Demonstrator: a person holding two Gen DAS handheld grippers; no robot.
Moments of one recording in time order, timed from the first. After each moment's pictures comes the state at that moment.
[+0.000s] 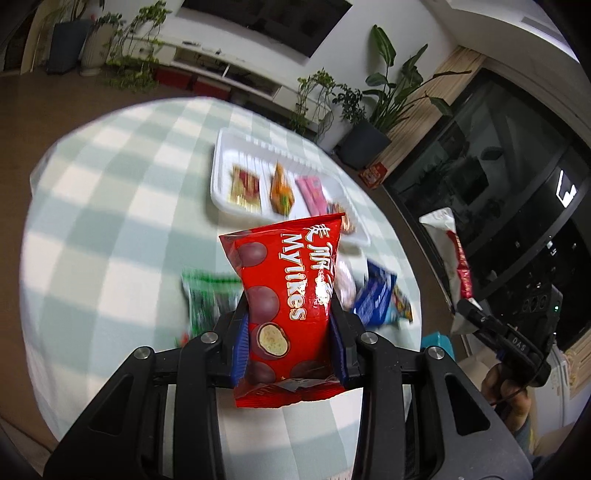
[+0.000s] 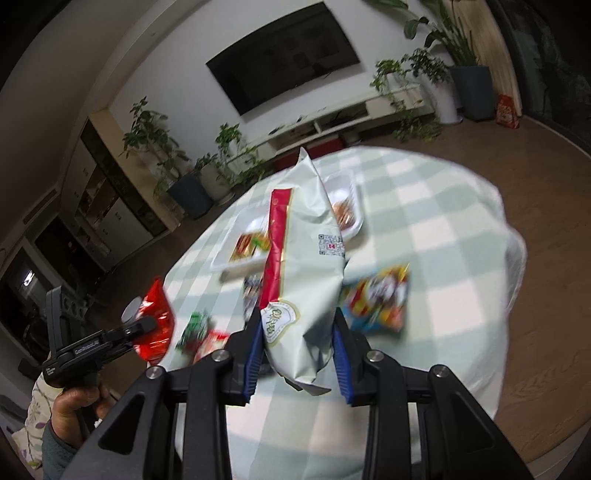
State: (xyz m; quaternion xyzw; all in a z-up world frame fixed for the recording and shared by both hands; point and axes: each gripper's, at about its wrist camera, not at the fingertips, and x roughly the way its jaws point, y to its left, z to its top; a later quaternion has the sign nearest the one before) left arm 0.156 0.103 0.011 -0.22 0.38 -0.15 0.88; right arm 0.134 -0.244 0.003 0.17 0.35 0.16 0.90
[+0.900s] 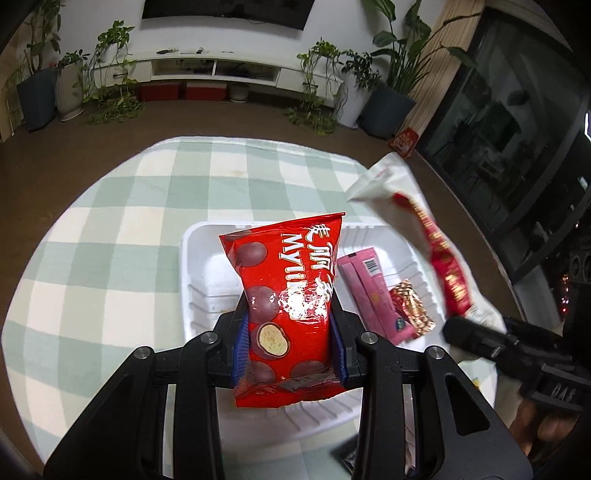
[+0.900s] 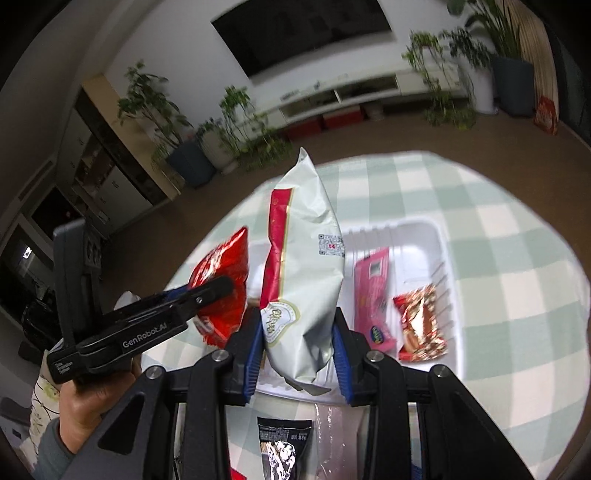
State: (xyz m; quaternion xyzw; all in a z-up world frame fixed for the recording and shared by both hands) left arm 0.419 0.059 0.006 -0.09 0.44 -0.13 0.88; right arm 0.359 -0.152 0.004 0.14 0.44 0.20 0.87
